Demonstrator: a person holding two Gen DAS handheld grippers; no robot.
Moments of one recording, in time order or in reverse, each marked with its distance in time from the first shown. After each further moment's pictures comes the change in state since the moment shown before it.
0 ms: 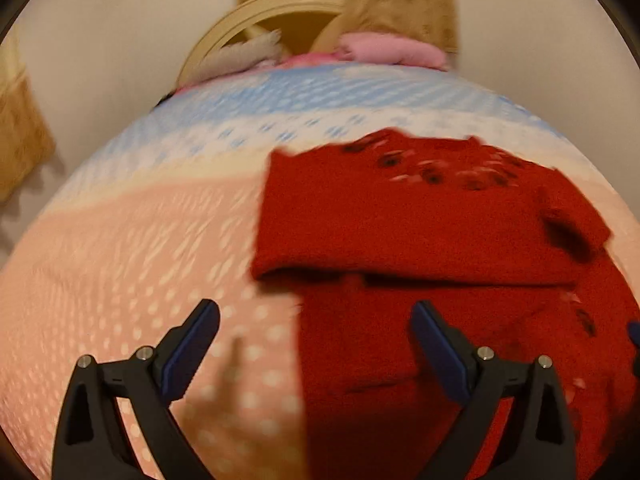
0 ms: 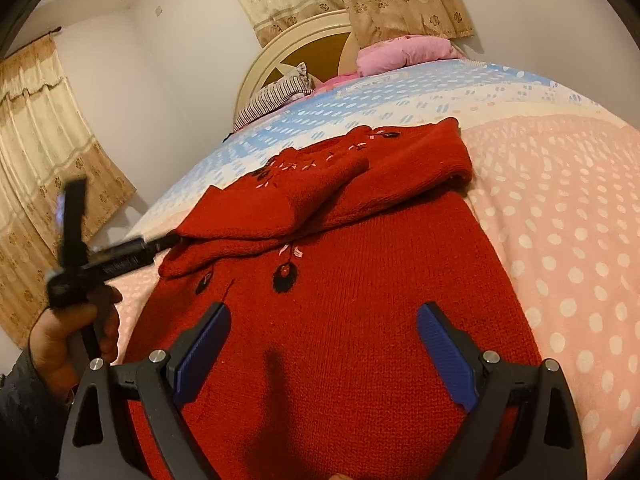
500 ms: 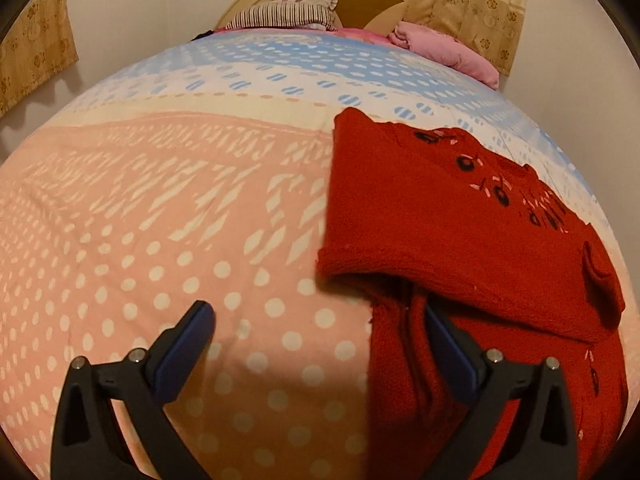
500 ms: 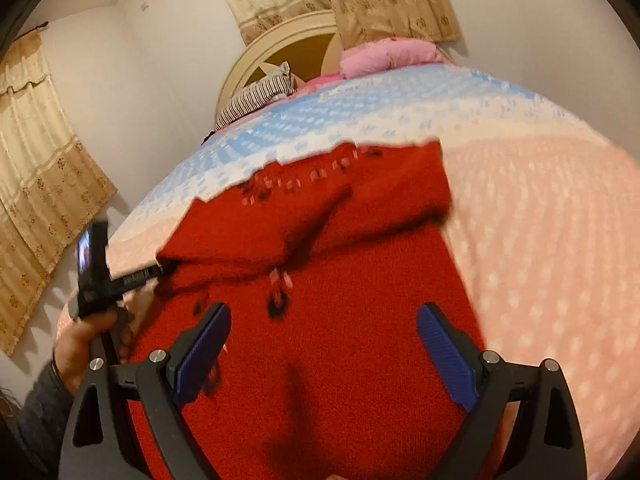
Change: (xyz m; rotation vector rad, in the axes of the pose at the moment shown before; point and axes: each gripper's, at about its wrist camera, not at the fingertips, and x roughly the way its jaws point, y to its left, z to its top) left arm 0.033 0.037 -0.003 -0.228 0.103 -0.039; right arm -0.017 0.018 0.051 -0.024 0.007 -0.087
